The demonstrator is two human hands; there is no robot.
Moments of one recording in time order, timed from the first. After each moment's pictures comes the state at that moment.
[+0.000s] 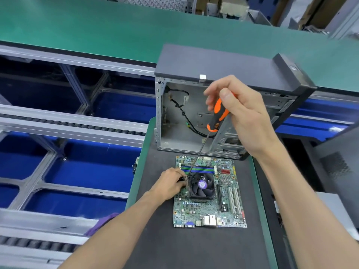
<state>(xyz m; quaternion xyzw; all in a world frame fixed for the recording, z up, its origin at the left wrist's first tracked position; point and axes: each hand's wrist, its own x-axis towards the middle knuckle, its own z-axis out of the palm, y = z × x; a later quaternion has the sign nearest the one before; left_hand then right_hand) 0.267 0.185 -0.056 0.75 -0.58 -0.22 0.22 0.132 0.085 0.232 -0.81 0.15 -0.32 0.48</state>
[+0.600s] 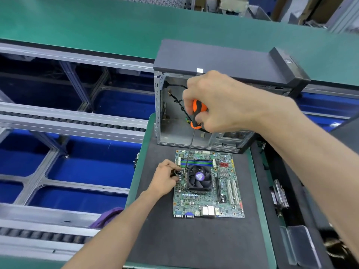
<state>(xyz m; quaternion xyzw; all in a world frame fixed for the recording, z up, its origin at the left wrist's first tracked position) 0.265 0.205 -0.055 0.78 -0.49 -0.24 0.30 0.158 0.102 0.286 -1.00 0.10 -0.01 0.01</state>
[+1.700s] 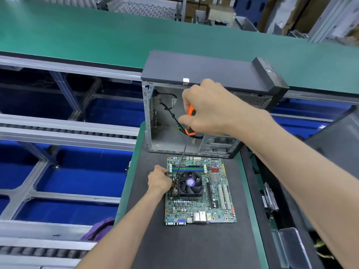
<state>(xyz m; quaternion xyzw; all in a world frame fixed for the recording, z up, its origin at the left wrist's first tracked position) 0.251 0.178 -0.037 0.86 -0.22 -0.35 0.30 0.152 0.087 0.270 -0.98 0.21 -0.06 0.00</state>
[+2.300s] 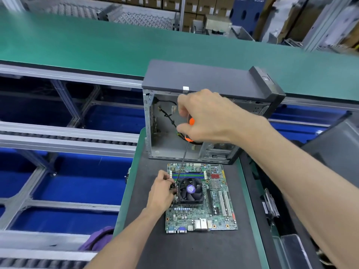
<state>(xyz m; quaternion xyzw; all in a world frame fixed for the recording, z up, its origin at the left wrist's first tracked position) 0.241 0.196 -0.057 0.82 -0.44 -0.23 0.27 0.154 0.096 0.279 -0.98 0.20 -0.06 0.01</state>
